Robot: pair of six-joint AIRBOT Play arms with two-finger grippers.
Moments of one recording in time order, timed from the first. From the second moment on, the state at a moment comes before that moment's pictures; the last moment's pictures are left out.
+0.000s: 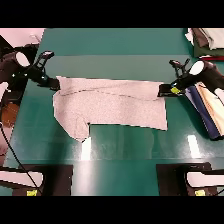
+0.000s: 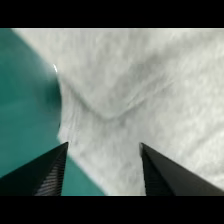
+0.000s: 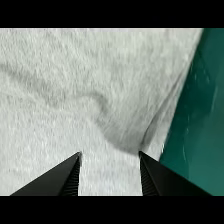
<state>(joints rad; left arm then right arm) 0.07 -1.57 1.47 1.41 -1.22 -1.21 0.00 -1.49 1.30 -1.30 1.24 1.52</state>
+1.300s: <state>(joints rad) 0.27 -1.12 0.59 0.92 -0.96 -1.28 -0.12 -1.06 0.96 -1.09 1.20 1.45</state>
